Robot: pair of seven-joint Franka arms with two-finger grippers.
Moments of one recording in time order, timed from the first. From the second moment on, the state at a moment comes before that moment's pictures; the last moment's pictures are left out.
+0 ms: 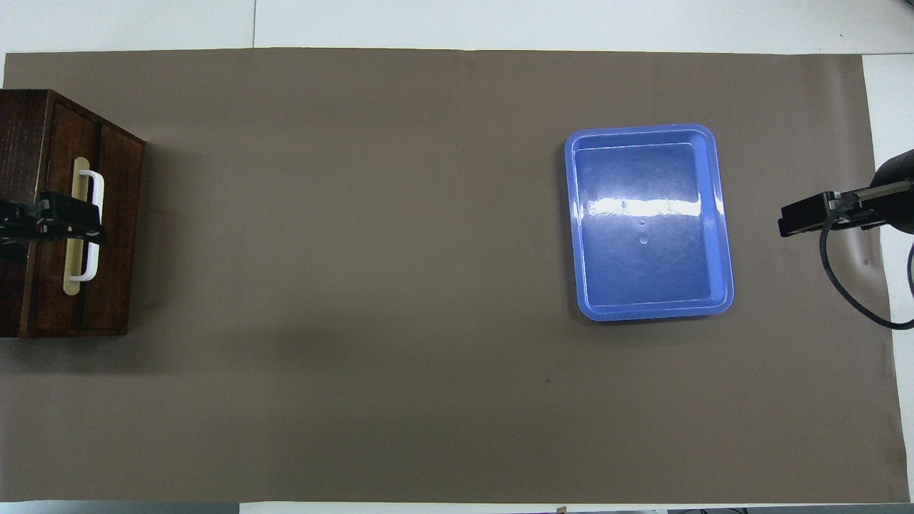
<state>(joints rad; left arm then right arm) 0.02 -0.04 -0.06 -1.67 0.01 1.55 -0.18 -0.03 -0.01 0.01 -1.65 -0.01 1.60 -0.08</state>
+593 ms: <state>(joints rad) 0.02 -0.04 -0.08 -1.66 -0.01 1.56 -0.09 -0.03 -0.01 0.01 -1.65 -0.01 1.60 -0.08</state>
